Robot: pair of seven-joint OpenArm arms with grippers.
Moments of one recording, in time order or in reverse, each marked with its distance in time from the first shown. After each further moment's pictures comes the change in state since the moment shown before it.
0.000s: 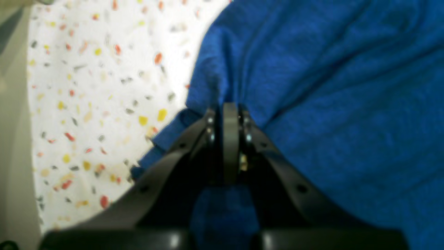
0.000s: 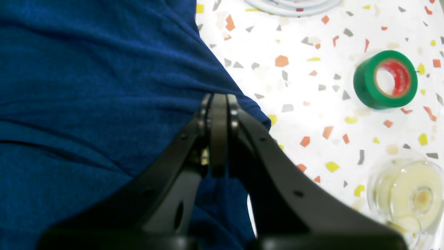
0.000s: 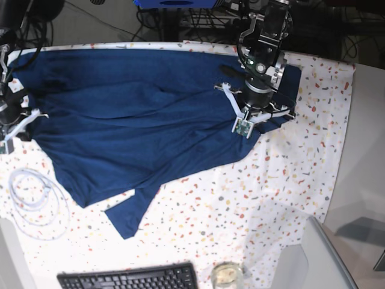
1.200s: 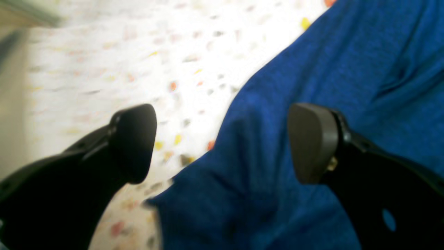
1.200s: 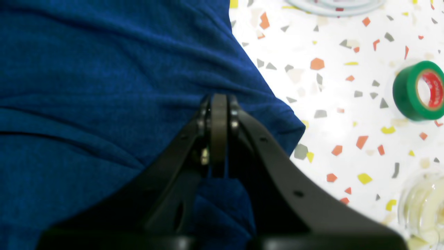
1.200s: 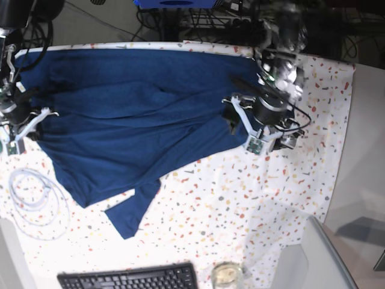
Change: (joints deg) left arm -5.3 -1.2 -7.3 3.3 -9.0 -15.3 4.2; right arm 0.1 -0.6 -3.6 0.0 0.0 0.0 0.0
